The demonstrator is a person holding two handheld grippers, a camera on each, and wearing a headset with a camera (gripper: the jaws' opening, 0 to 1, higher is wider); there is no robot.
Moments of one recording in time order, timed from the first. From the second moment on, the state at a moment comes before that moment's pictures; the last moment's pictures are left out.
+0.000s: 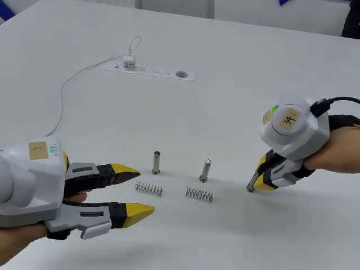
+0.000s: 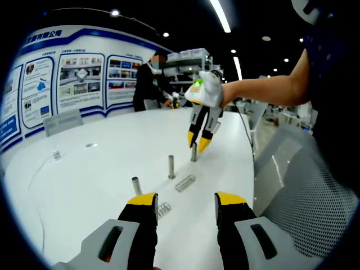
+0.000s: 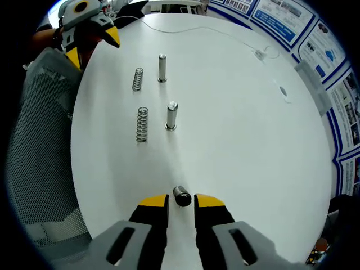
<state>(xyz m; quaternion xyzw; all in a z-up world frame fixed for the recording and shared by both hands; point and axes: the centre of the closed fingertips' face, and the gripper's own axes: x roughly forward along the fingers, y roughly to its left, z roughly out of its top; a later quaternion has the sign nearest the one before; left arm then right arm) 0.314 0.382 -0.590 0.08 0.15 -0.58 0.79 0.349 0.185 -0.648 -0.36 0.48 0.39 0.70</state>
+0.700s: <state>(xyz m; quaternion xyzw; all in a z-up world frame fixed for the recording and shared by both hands) 0.310 0.381 -0.592 0.08 0.16 -0.59 0.79 0.343 0.254 -0.640 -0.34 0.43 0.45 0.70</state>
